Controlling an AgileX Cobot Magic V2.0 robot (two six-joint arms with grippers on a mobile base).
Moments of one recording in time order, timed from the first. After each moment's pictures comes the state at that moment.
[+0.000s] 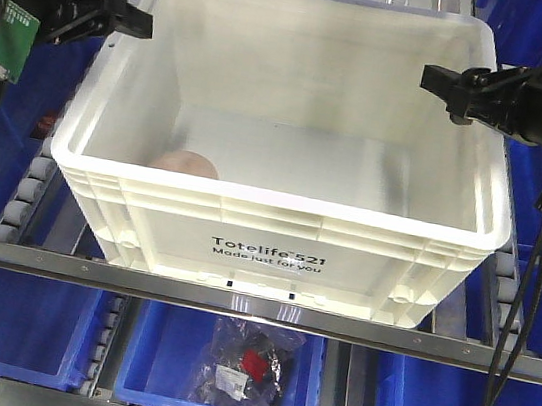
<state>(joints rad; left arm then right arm) -0.14 1.40 -1.24 -0.58 0.69 0.23 0.09 1.32 -0.92 1.27 0.37 -1.18</state>
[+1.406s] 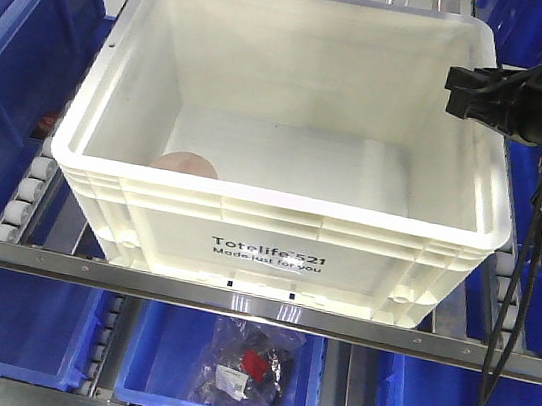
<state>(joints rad) -0.14 0.52 -0.70 -0.42 0.55 0.23 0.09 1.32 -0.92 1.27 0.37 -1.19</state>
